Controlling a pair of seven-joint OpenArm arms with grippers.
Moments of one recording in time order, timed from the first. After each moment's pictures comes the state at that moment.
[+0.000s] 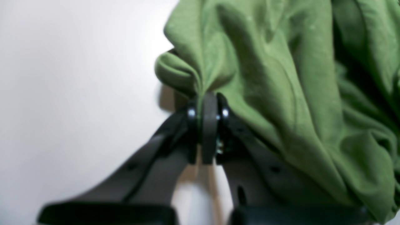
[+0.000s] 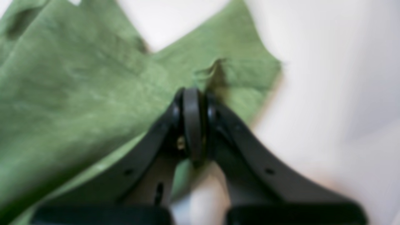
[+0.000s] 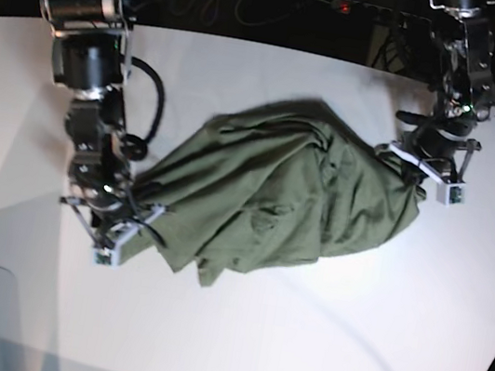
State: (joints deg) left arm 10.5 -0.4 -24.0 80.1 -10.0 -16.6 23.5; right arm 17.6 4.6 -3.4 57.7 0.1 0.1 -29.6
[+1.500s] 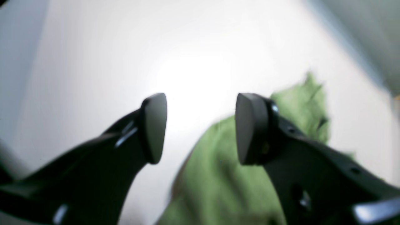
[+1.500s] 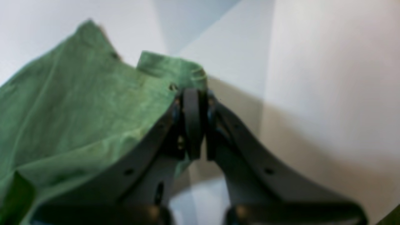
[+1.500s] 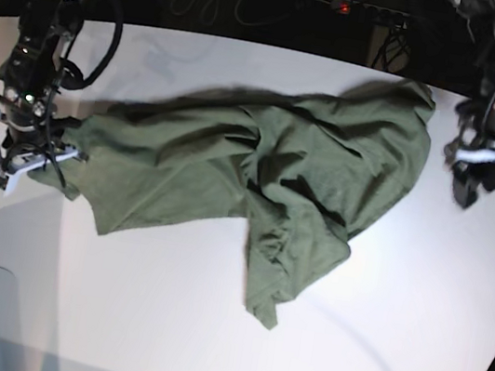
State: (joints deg) left arm 17.7 5.3 -35.0 101.1 -30.5 -15.9 23.3; right arm -3.0 4.2 20.0 90.7 0.1 0.2 -39.8
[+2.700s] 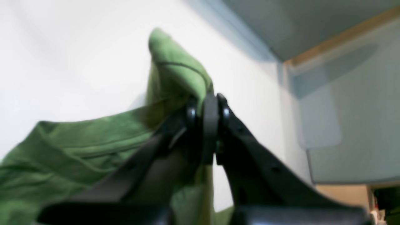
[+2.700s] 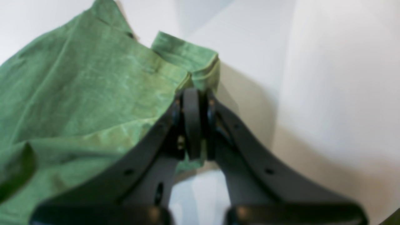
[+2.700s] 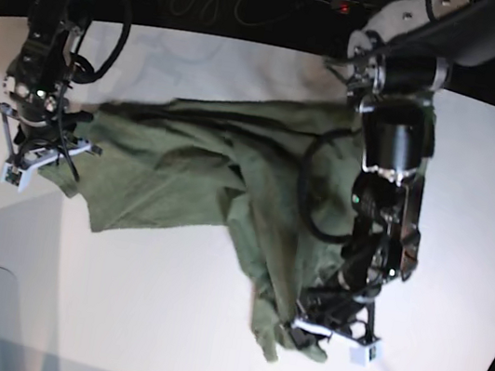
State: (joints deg) left arm -26.9 6.9 -19.0 55.6 -24.3 -15.4 23.3; right arm -4.4 3.5 17.9 90.5 0.0 0.2 -39.8
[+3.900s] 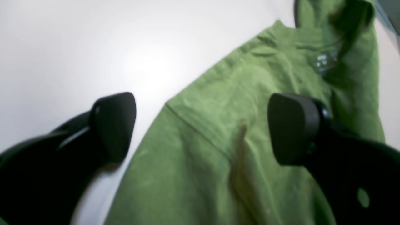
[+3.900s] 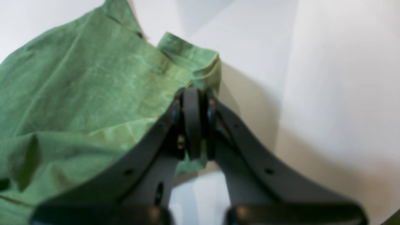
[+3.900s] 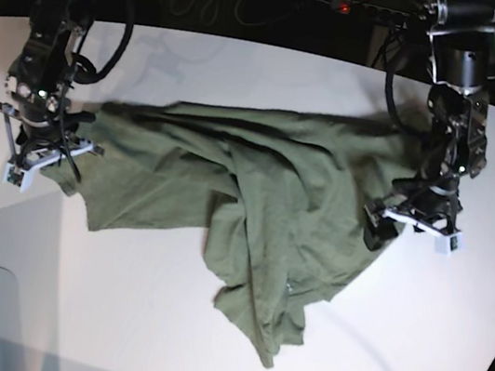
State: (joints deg) left arm -6.5 -6.5 -18.9 54.9 -25.6 -17.3 13.6; right arm -4.4 3.0 17.9 90.5 0.0 0.2 -39.8
